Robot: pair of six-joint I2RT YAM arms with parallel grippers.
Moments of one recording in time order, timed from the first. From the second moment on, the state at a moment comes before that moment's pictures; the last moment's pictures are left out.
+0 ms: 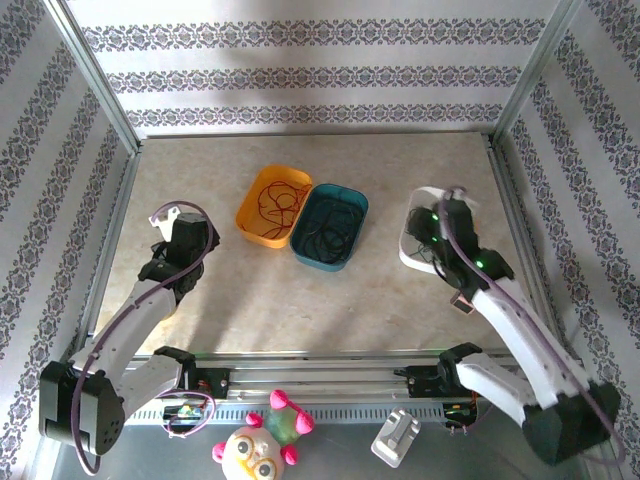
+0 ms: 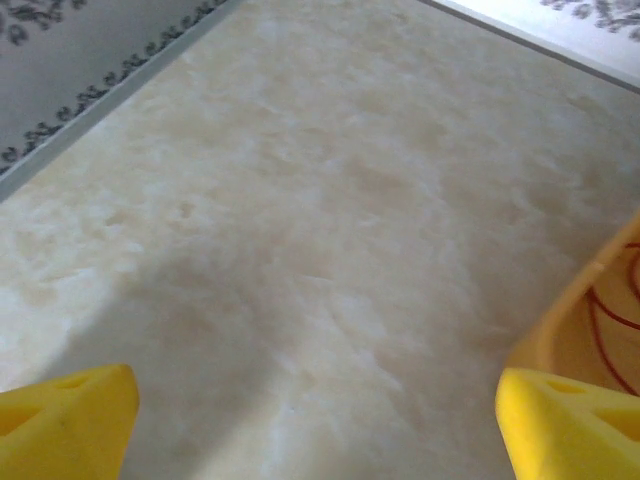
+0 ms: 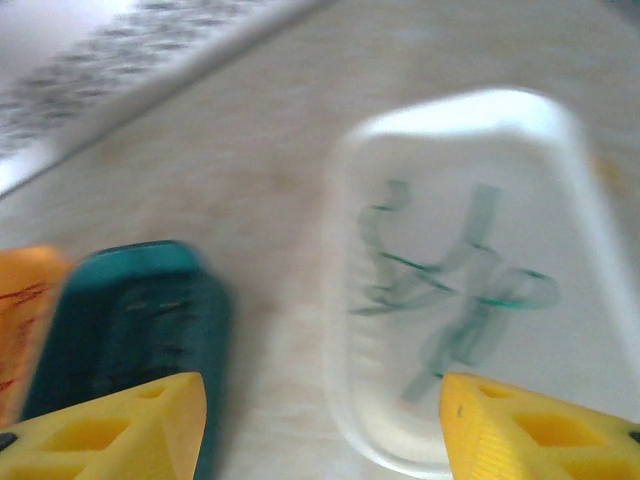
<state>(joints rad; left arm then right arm) -0.20 1.00 0.66 -0.38 -0.55 -0.60 0.28 0.89 0.80 -0.59 0.31 0.71</state>
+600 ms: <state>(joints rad) -0.15 0.96 0.61 -0.39 -0.50 -0.62 -0.25 1.24 0.73 -0.58 0.10 0.75</state>
